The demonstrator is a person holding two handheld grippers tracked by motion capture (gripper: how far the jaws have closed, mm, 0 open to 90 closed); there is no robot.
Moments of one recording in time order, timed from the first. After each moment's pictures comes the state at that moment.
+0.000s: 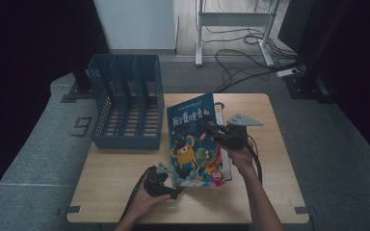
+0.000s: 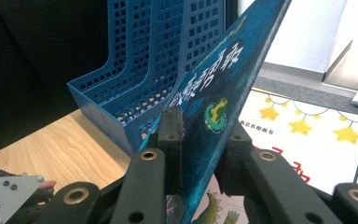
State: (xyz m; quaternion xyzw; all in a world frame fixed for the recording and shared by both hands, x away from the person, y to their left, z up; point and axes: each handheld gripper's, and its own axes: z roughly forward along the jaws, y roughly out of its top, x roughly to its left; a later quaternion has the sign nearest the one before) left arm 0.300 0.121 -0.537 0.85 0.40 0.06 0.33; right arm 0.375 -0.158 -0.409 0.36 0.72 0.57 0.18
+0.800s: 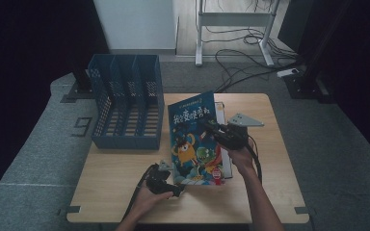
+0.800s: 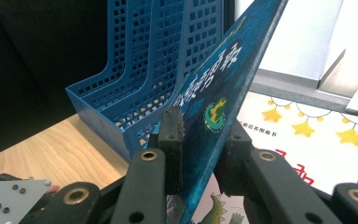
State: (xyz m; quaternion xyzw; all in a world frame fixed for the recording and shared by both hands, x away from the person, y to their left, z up) left arm 0.310 0.114 -0.537 0.85 0.41 0.06 0.33; right arm 0.372 -0.158 -0.405 0.35 0.71 0.58 0.19
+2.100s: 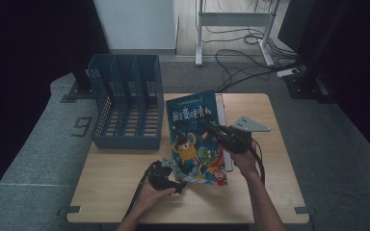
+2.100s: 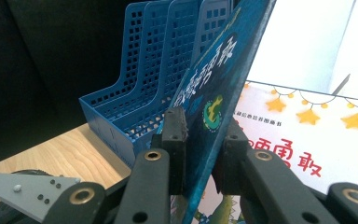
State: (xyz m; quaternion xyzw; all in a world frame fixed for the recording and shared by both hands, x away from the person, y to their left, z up) left arm 0.320 0.107 -0.537 0.85 0.42 0.07 0.32; right arm 0.357 -0.165 -0.402 0.32 0.70 0.61 0.20
